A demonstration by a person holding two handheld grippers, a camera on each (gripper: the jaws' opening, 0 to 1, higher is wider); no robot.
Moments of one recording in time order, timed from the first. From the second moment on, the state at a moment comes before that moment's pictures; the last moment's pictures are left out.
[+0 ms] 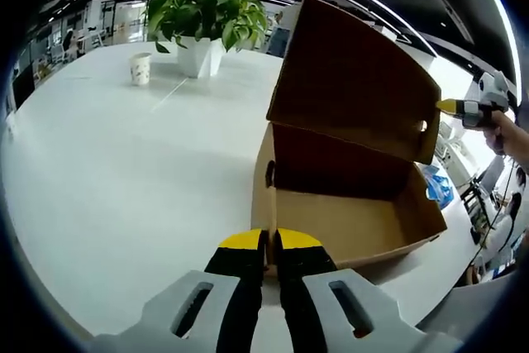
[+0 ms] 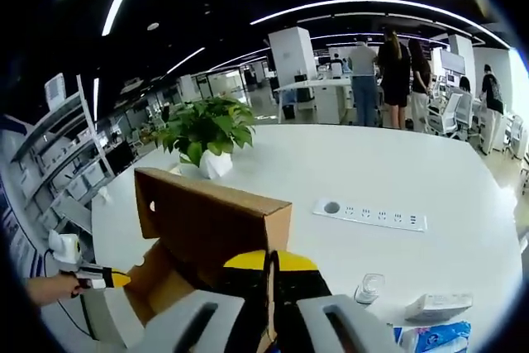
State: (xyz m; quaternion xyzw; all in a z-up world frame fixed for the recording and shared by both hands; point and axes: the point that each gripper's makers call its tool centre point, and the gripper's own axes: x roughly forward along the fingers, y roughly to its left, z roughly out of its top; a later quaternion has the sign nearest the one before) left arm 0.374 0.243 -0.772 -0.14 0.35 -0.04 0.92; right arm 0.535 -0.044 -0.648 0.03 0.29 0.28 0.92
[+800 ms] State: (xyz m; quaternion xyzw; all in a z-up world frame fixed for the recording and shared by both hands) left arm 0.373 0.243 -0.772 -0.14 0.36 -0.06 0.92; right arm 0.510 -0.046 -0.644 0.05 0.28 0.28 0.92
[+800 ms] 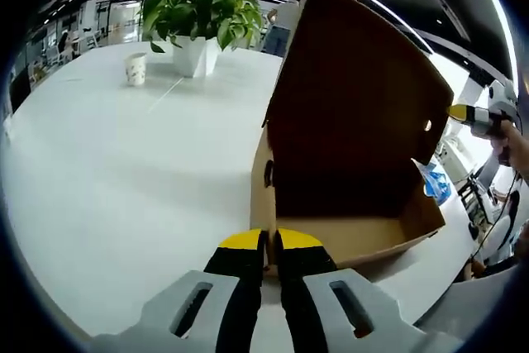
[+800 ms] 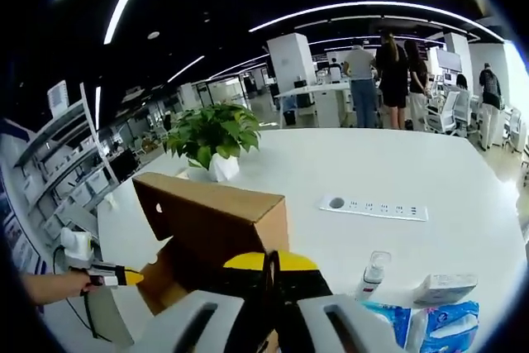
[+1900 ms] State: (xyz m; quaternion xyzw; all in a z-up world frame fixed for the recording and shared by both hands) left arm 0.374 0.244 -0.771 -0.08 0.37 -0.07 0.92; right arm 0.466 -0.047 -0.647 0.12 0.28 0.27 0.91
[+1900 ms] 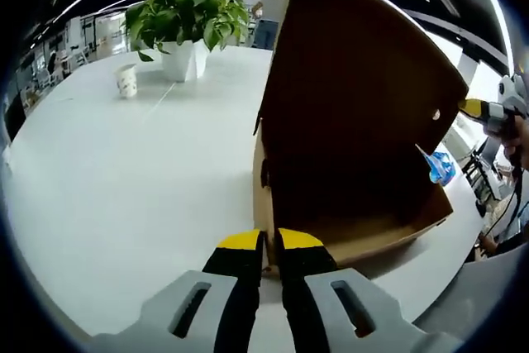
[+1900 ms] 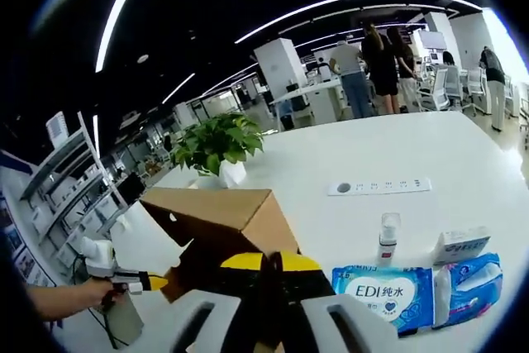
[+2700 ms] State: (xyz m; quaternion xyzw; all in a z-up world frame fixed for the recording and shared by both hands) left arm 0.382 0.239 -0.735 -0.07 0.34 -0.09 0.94; right arm 0.442 -0.045 -0.656 0.10 0.28 0.28 0.91
